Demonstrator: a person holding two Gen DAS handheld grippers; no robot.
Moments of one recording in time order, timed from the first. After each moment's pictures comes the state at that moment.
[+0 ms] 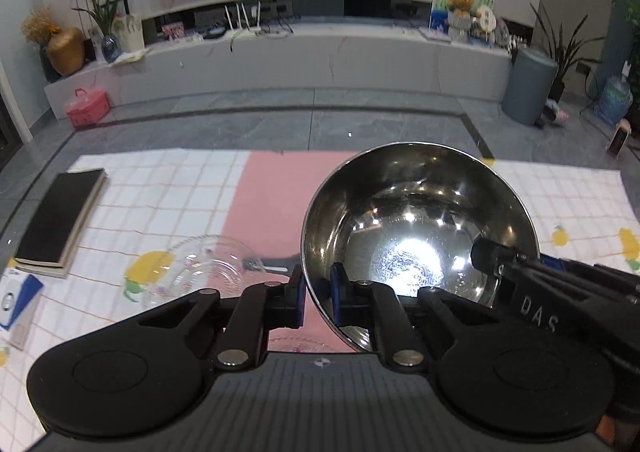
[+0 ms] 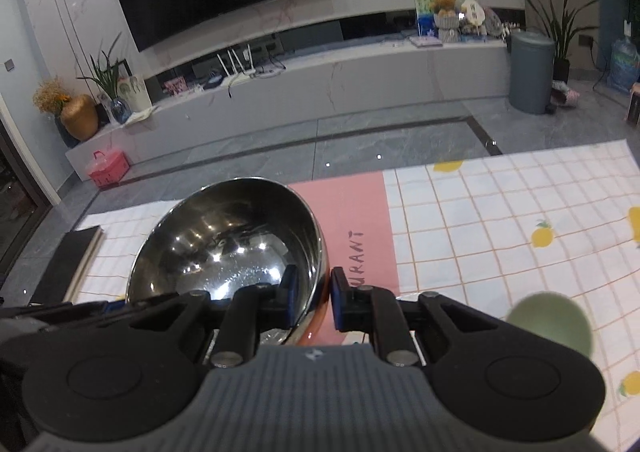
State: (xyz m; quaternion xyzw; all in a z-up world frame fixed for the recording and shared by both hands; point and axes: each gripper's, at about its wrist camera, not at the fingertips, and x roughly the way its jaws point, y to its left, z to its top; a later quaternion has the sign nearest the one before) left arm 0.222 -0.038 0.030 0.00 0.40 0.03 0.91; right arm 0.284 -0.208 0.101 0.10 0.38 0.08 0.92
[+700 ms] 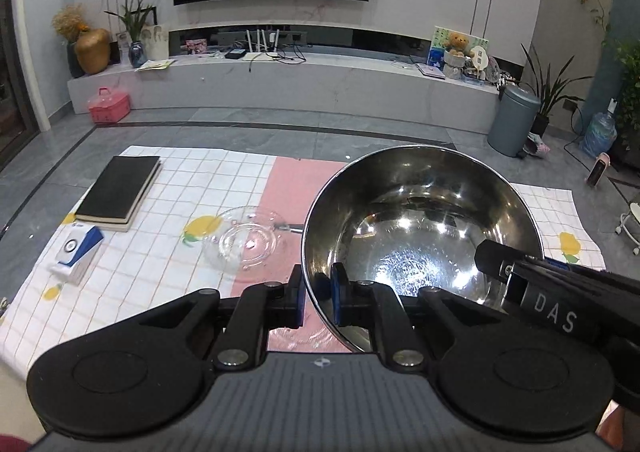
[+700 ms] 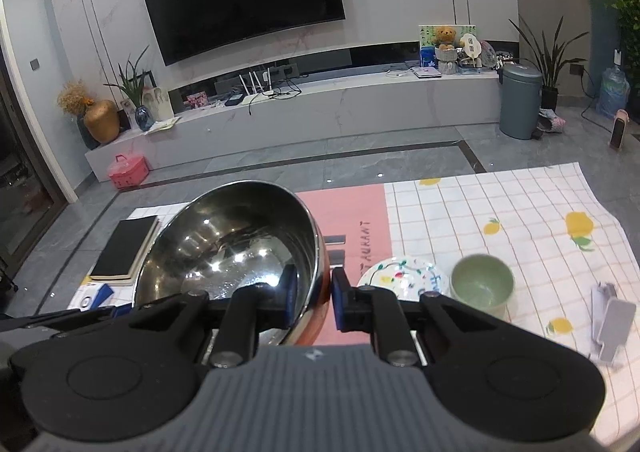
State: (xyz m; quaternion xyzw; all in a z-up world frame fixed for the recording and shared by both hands) left arm 0.084 -0.021 0.097 -0.04 0.37 0.03 0.93; right arm 0.132 -0.212 0.204 0.09 0.36 0.09 0.92
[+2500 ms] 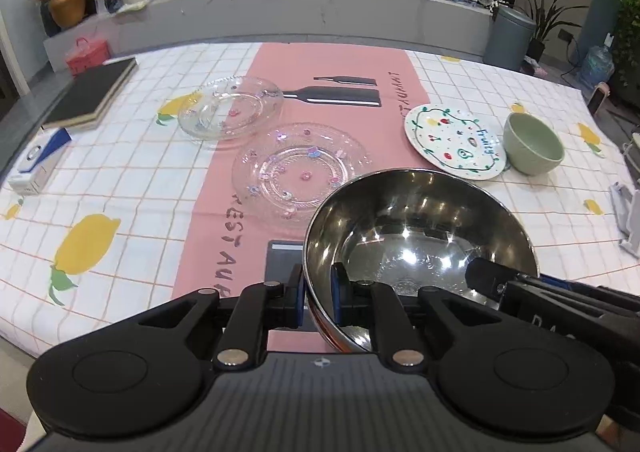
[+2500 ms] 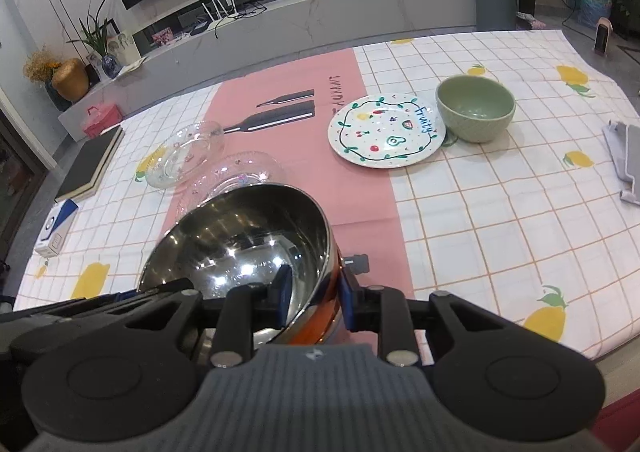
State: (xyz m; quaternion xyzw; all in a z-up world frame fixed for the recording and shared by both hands) left arm 0.053 -0.021 -0.035 -0.01 0.45 0.01 0.89; right arm 0.081 -0.206 0.061 0.12 0.46 0.05 0.88
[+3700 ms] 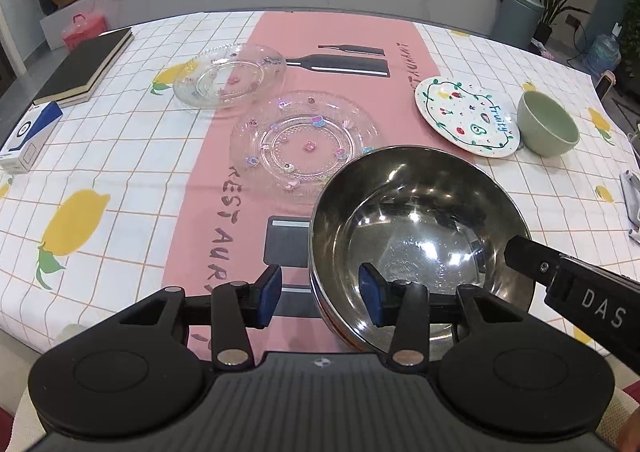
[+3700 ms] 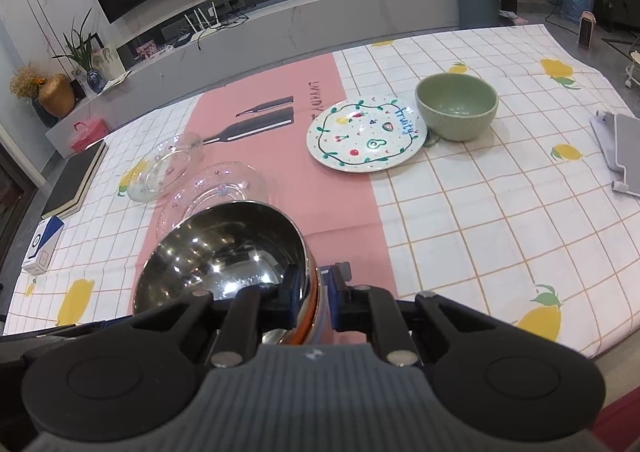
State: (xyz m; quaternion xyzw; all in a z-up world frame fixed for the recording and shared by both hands) left arm 0.063 -0.014 -0.054 -0.02 0.49 0.01 0.87; right arm 0.085 -0.217 0.051 0.13 0.45 0.03 0.88
